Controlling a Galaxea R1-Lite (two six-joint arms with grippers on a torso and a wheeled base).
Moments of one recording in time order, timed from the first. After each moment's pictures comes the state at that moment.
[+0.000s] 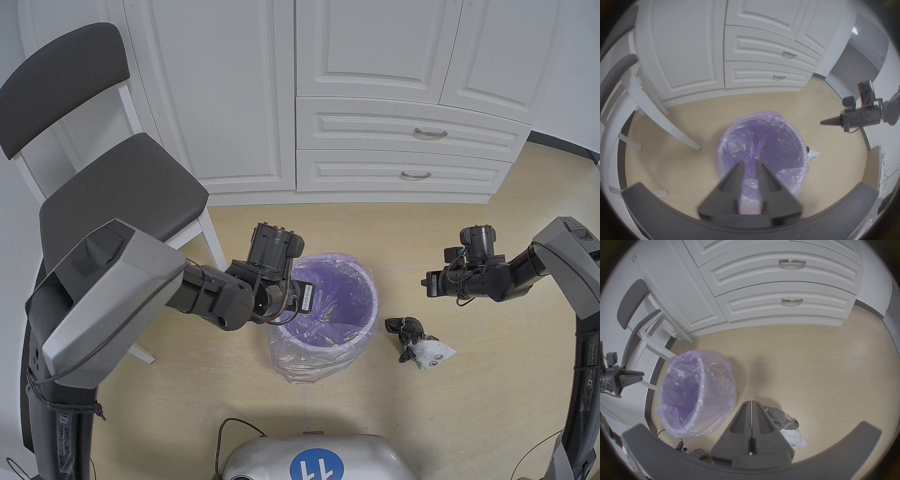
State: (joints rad) left arm -0.59 2.34 -1.49 -0.24 0.17 -0.15; right arm 0.10 2.33 -1.34 -0.40 0.19 0.02
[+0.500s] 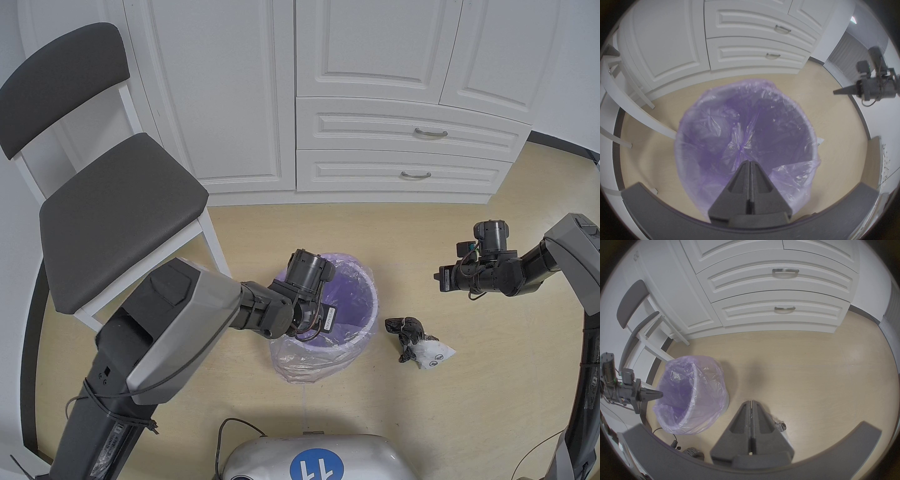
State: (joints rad) left arm -0.63 2.61 -1.84 -0.05 0.16 -0.15; right arm 0.05 2.29 -1.32 -0.40 0.20 -0.04
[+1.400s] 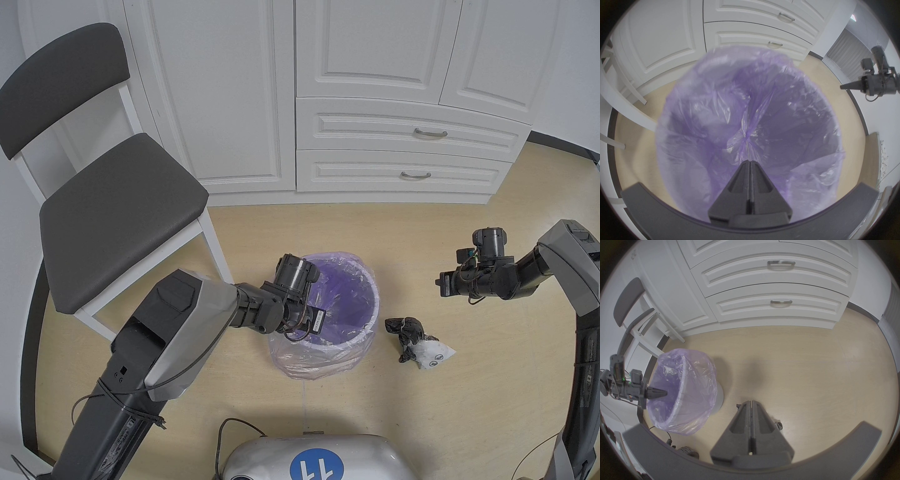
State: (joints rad) left arm -0.56 2.74 -2.00 0.02 0.06 -0.09; right arm 0.03 2.36 -1.37 -0.39 0.20 -0.05
